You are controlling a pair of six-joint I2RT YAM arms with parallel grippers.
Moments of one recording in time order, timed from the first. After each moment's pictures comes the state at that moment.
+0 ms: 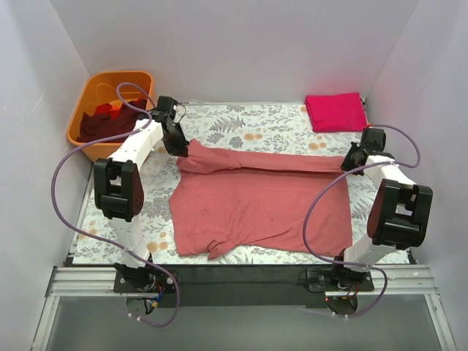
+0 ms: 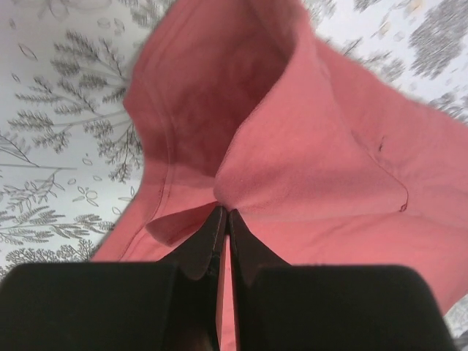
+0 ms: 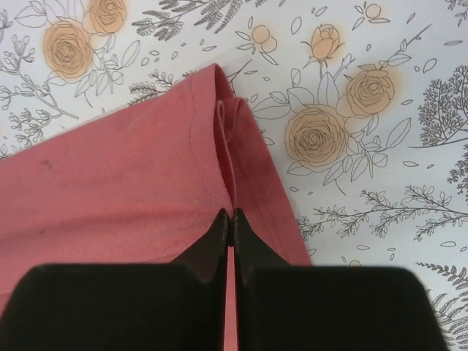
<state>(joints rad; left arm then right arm) -0.18 1.93 1.68 -0.86 0.07 -0.56 -0.19 1.60 1.01 -0.30 -0.04 0.28</state>
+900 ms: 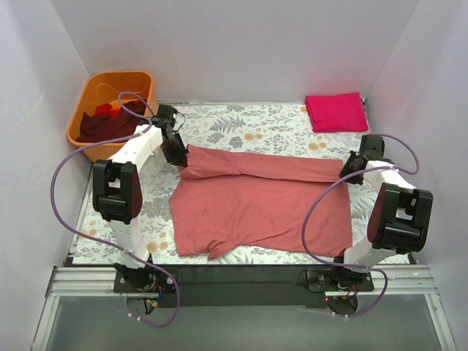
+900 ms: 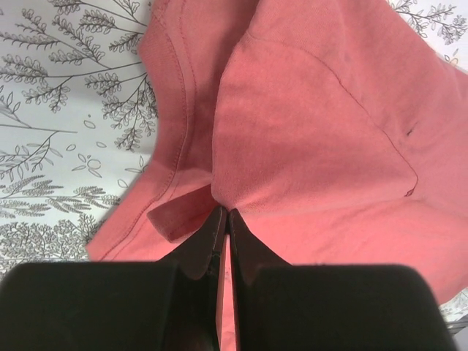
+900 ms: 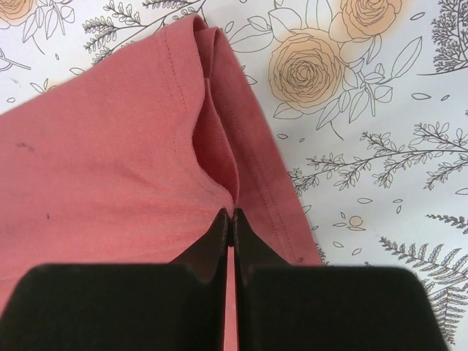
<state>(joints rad) -0.18 1.91 1.54 -0.87 0.10 -0.57 -0.20 1.57 0.93 -0.36 -0.04 0.31</state>
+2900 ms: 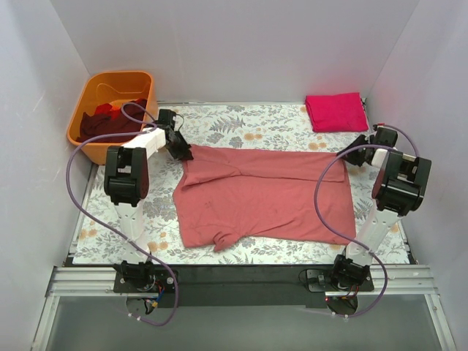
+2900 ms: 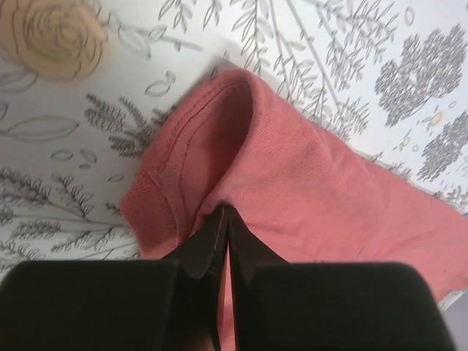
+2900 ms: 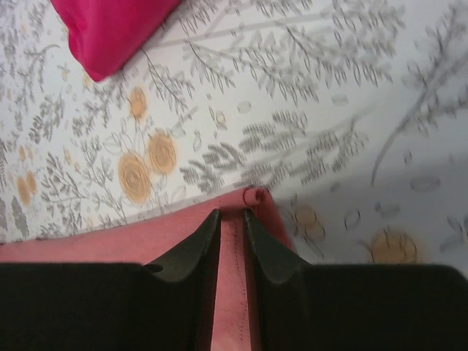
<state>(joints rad) -0.12 2.15 1.56 -0.52 0.19 -0.70 -0.35 1.99 1.16 0.01 -0.46 0.45</state>
